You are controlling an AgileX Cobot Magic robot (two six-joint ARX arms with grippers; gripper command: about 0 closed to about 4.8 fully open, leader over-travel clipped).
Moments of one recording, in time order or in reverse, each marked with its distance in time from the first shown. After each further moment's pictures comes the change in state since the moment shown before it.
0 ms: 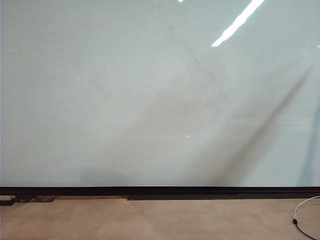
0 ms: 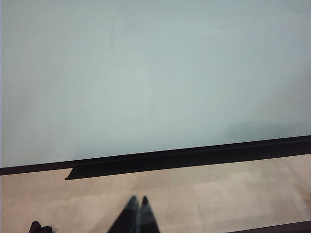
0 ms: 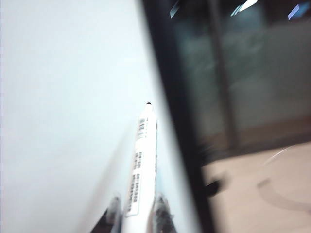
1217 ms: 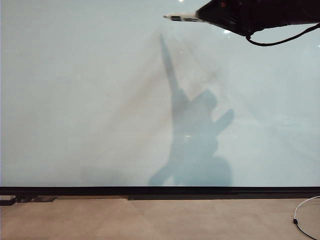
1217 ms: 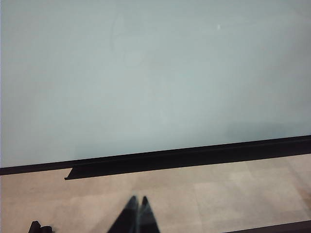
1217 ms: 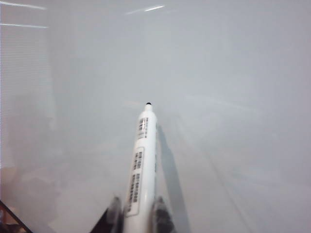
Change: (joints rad) left arm 0.000 0.000 0.000 0.000 0.000 0.000; right arm 0.759 0.443 0.527 -0.071 0.009 -0.196
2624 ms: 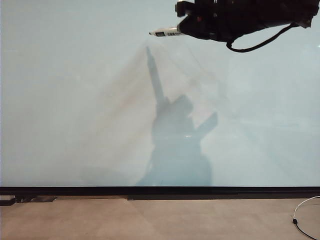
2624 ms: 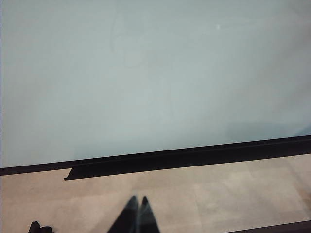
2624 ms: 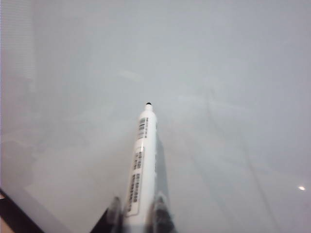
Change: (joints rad) left arm 0.000 0.000 0.000 0.000 0.000 0.000; right arm 0.123 0.039 0.056 -0.129 0.159 -0.176
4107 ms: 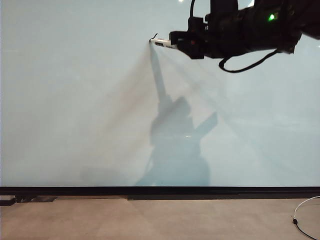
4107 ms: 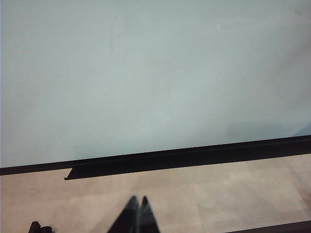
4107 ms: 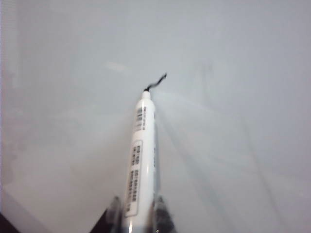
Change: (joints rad) left arm 0.000 0.000 0.000 0.000 0.000 0.000; right arm -0.015 0.157 0.017 0.146 0.037 -0.050
